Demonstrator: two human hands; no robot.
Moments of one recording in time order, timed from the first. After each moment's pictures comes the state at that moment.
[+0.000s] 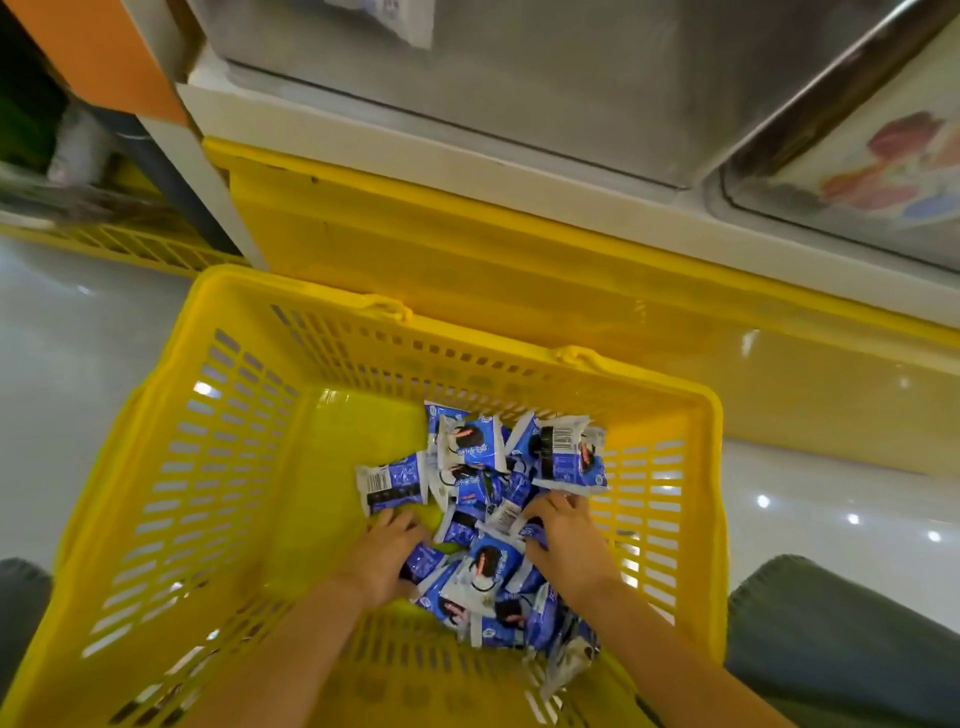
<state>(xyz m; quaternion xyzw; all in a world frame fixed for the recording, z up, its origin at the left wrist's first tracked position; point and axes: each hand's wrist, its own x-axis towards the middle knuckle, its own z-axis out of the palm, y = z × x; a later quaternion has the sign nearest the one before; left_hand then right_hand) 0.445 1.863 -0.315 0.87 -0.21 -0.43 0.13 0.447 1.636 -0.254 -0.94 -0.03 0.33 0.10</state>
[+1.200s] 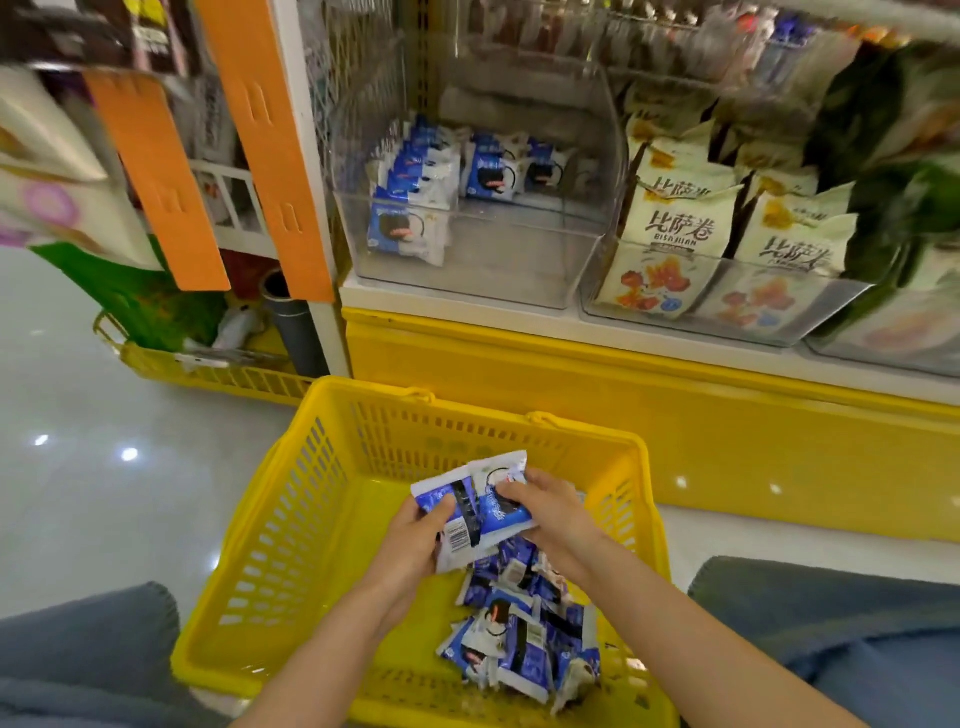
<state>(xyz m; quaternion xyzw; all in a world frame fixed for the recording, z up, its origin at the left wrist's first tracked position) 0.441 1.841 -0.123 0.62 0.24 -0.20 0.72 0.465 1.696 -0.098 -0.65 0.26 0.23 0.67</state>
